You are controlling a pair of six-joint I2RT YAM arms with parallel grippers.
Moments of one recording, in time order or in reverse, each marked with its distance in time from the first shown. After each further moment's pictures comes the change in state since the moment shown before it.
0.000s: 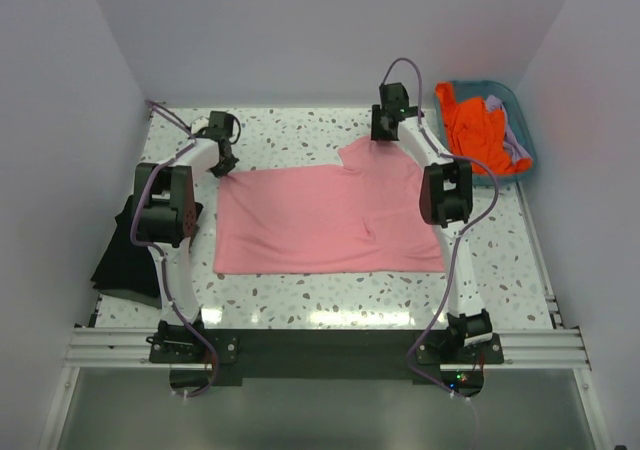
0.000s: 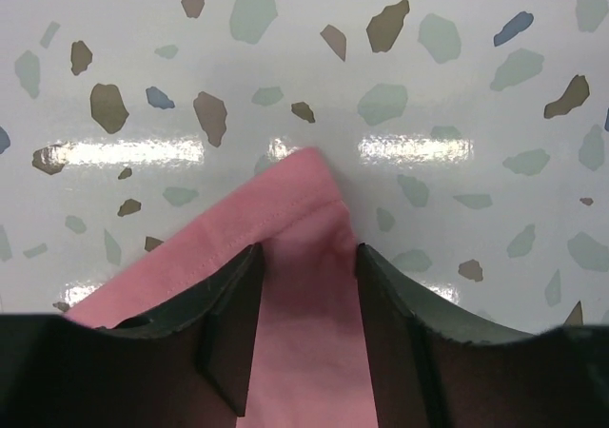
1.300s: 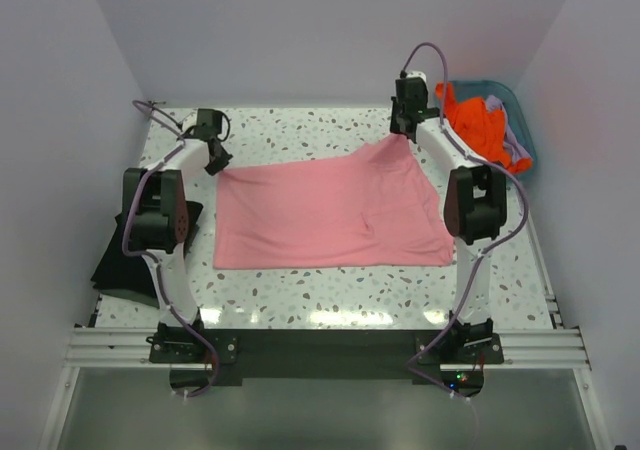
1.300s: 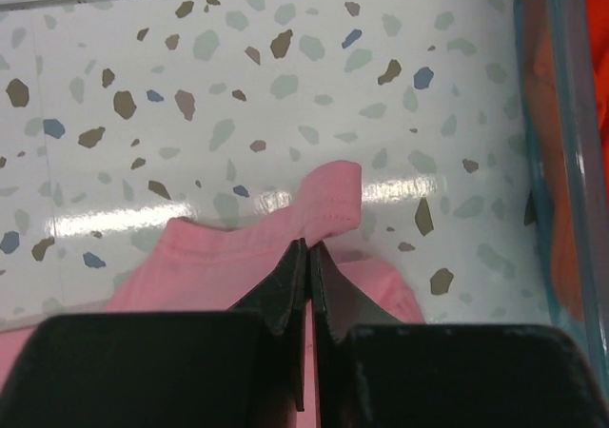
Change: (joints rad) left arm 0.038 -0.072 -0.037 0.039 0.075 0.027; right arm -0.006 -0.411 -0.462 0.211 0.116 0.021
